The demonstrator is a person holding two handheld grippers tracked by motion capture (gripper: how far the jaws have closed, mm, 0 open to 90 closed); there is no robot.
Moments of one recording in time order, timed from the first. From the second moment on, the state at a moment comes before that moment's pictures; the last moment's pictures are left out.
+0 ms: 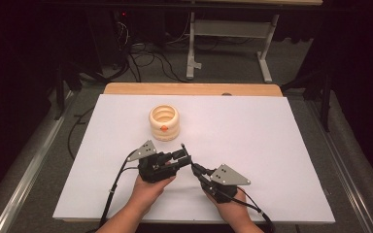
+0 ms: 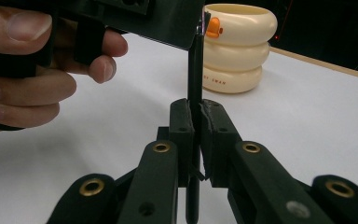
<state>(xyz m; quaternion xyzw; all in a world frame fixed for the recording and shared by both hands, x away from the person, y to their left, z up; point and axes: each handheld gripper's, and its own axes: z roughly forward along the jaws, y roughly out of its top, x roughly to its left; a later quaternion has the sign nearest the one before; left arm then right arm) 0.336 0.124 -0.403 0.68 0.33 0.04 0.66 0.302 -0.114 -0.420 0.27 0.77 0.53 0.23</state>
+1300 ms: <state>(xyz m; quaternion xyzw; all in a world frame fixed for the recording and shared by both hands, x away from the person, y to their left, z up) 0.335 0.123 -0.404 0.68 0.32 0.03 0.66 0.301 -0.113 -0.421 0.26 0.77 0.53 0.23</state>
